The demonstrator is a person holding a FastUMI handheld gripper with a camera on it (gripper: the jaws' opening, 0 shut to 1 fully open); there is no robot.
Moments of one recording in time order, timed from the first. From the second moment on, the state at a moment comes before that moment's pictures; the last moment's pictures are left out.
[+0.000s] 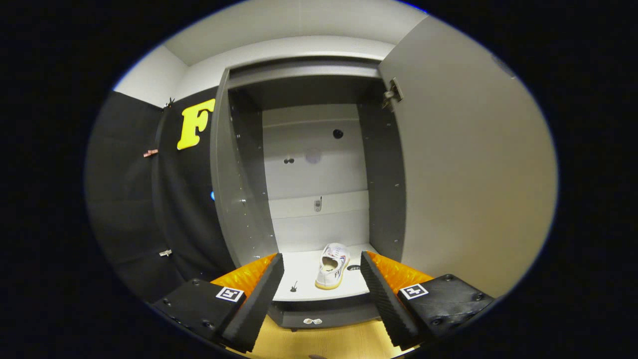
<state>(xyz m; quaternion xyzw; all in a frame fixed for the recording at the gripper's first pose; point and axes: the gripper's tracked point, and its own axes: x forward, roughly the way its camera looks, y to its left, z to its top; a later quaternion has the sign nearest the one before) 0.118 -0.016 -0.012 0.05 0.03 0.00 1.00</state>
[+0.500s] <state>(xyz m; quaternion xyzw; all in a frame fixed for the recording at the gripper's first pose) -0.034 -0.101 0.020 0.04 0.02 0.01 1.00</state>
